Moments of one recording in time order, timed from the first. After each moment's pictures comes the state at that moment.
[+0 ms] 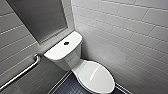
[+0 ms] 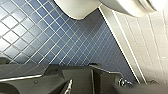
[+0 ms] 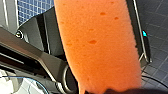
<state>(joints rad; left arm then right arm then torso) 1.02 2.60 -1.86 -0.01 -0.03 -0.16 -1.48 2.43 -1.88 -0.01 0.19 0.14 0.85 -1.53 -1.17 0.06</state>
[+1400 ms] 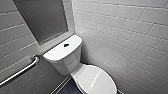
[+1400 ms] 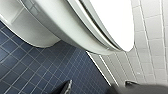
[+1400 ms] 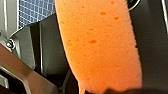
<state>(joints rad) 0.88 2.72 -1.82 -0.02 0.01 -0.27 -1.50 2.51 -1.95 -0.03 0.18 0.14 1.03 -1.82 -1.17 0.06</state>
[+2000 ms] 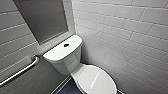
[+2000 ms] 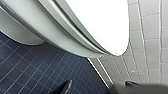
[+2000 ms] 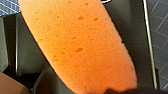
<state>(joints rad) 0.83 2.81 -1.86 -0.07 0.08 -0.28 -1.52 2.63 -2.20 -0.04 0.17 0.14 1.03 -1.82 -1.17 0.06</state>
